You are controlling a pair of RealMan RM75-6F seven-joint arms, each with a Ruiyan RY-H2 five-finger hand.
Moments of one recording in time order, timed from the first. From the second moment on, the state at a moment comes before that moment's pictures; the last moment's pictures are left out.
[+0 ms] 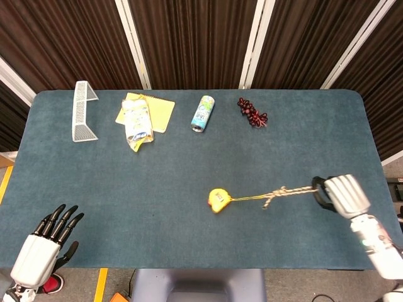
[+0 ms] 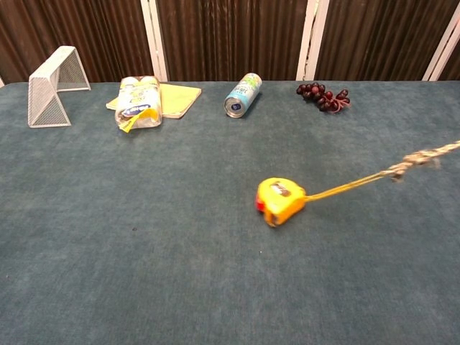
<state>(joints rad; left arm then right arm) -0.03 -1.21 0.06 -1.59 1.94 1.70 0.25 0.41 -1.11 -0.10 -1.41 -1.49 1.37 0.13</state>
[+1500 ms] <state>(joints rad) -0.03 -1.22 0.05 -1.58 1.93 1.70 0.29 0.13 -1.19 0.04 -1.33 -1.59 1.78 0.32</state>
